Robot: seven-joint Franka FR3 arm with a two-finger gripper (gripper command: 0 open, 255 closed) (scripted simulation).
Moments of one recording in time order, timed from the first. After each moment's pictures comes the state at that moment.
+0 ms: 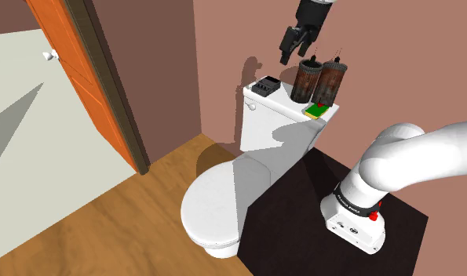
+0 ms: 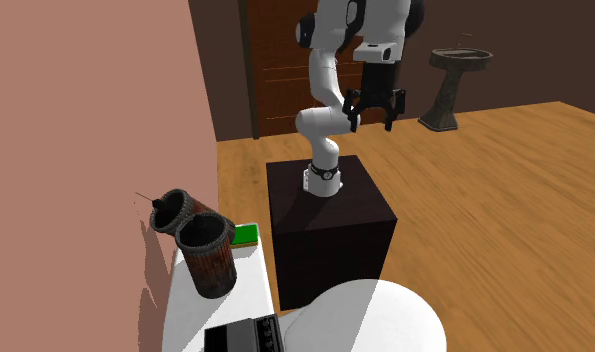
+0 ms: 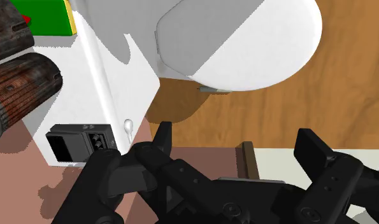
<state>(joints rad) -0.02 -0.74 0.06 -2.28 -0.01 1.71 0.03</state>
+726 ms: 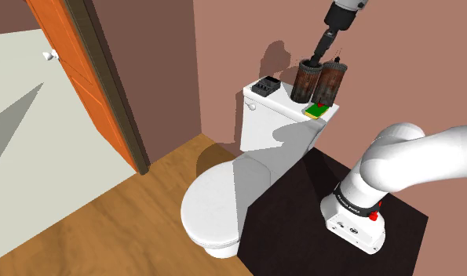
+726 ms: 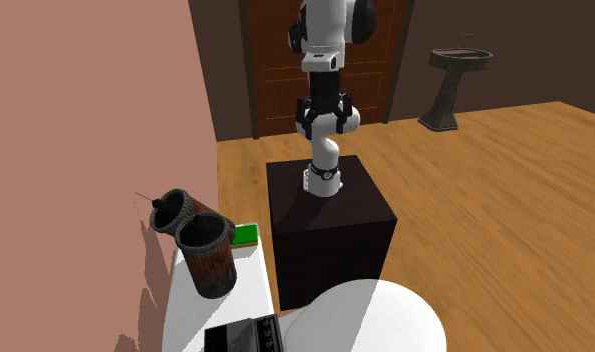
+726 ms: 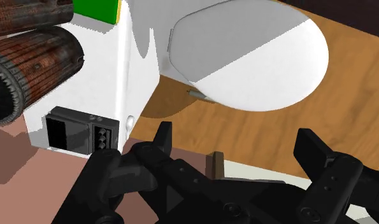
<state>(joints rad) 0.00 -0.81 -0.23 -2.35 -0.13 1.72 -0.44</state>
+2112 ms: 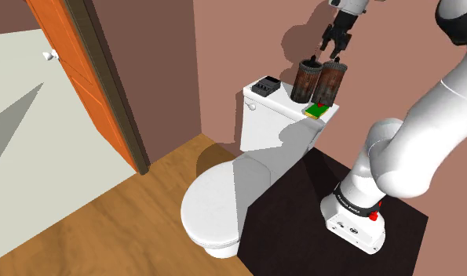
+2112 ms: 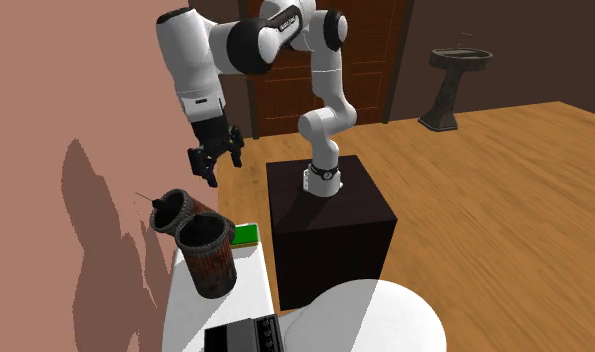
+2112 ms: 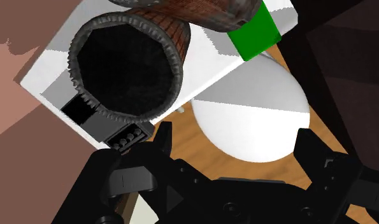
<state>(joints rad) 0.39 -0.16 -1.12 -1.82 0.02 1.75 -1.68</state>
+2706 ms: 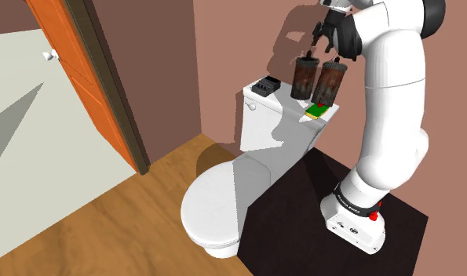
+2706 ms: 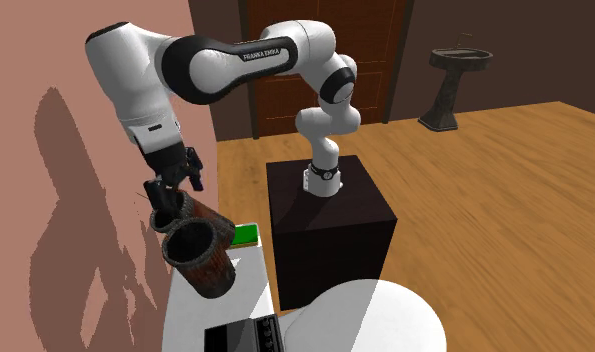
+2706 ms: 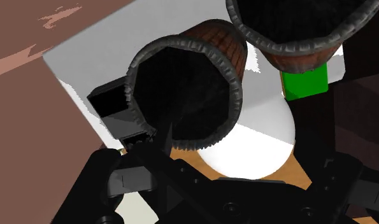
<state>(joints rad) -0.08 0.53 -1.05 -1.29 0.59 1.49 -2.29</state>
